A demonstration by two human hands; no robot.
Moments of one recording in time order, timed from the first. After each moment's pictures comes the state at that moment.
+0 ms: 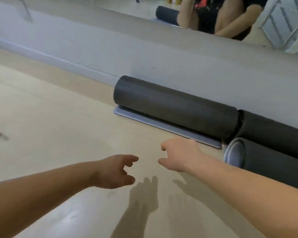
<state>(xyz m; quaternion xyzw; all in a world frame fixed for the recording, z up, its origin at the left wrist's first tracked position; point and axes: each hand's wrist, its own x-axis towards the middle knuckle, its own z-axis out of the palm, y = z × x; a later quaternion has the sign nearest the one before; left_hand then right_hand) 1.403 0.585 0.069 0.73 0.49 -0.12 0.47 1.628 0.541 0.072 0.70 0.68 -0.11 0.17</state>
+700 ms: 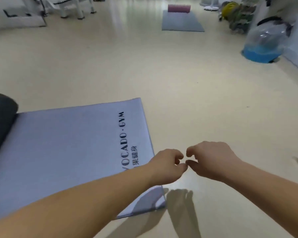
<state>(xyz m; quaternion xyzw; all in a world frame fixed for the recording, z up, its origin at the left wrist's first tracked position) 0.730 0.313 0.055 0.33 0.82 0.29 0.38 0.817 0.453 0.098 0.16 0.97 0.00 0.19</state>
